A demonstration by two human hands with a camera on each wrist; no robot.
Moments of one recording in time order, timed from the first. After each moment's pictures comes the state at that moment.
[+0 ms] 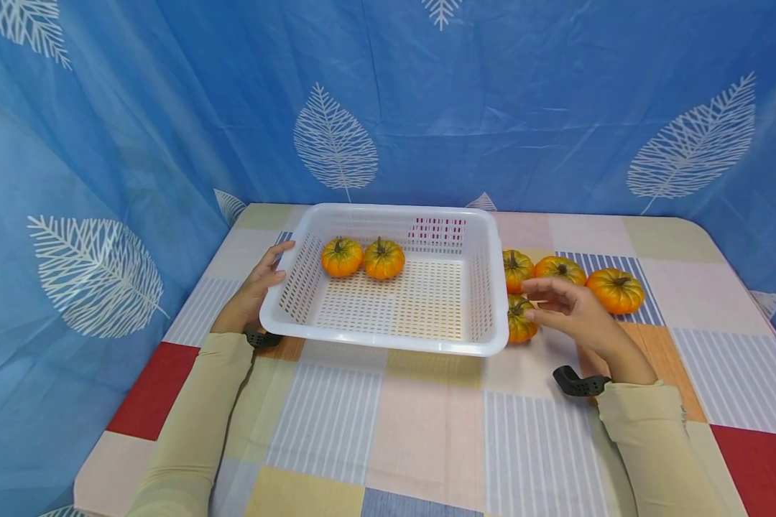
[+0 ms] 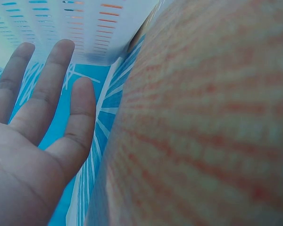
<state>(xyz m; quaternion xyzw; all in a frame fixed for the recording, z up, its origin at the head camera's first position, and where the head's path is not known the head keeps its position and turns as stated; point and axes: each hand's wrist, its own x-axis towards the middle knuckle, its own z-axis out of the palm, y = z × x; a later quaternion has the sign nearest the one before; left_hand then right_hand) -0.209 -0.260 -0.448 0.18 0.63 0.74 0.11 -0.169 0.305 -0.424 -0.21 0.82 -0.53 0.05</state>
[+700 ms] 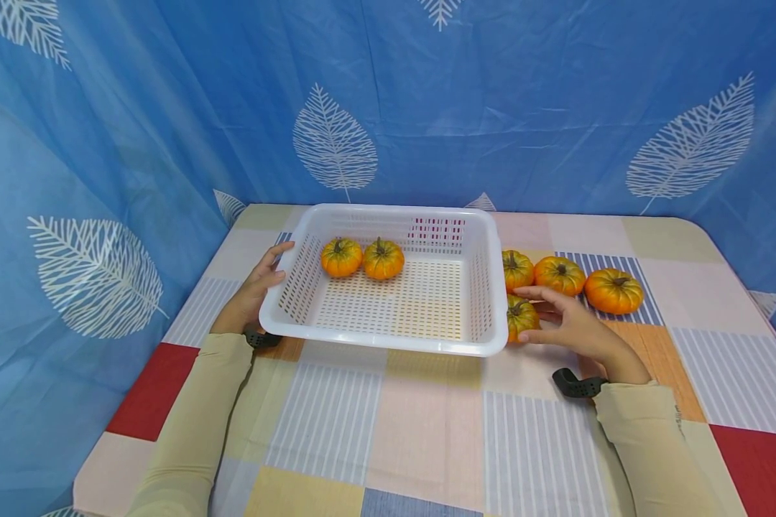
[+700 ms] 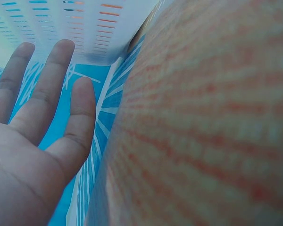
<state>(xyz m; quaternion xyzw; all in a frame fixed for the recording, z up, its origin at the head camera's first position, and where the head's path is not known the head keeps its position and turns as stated) -0.209 -0.261 -0.448 0.19 0.62 0.75 0.12 -0.170 0.308 -0.434 -0.21 0.85 -0.48 0.10</state>
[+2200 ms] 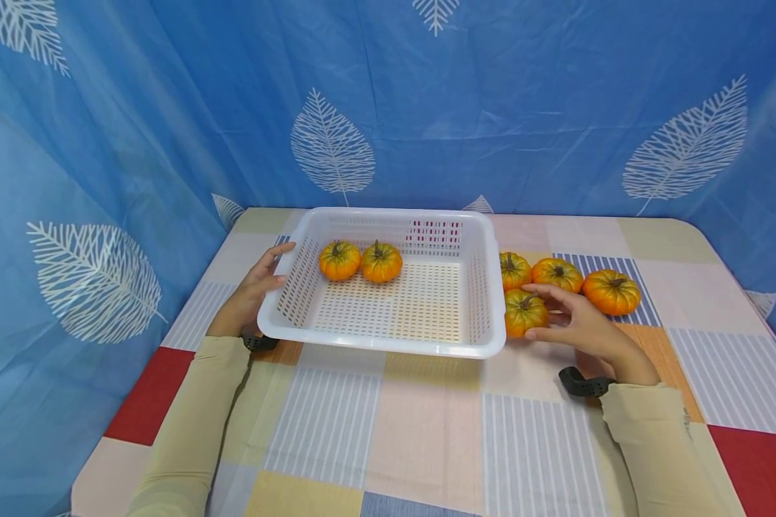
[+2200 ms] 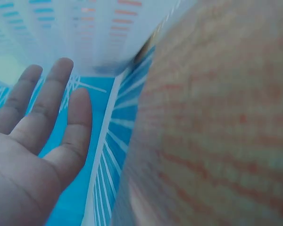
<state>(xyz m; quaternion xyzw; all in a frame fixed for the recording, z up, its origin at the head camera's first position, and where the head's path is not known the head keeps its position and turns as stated) -0.206 -0.255 -0.434 0.17 0.65 0.73 0.12 -0.170 0.319 -0.432 -0.19 0.87 -0.46 0.09</state>
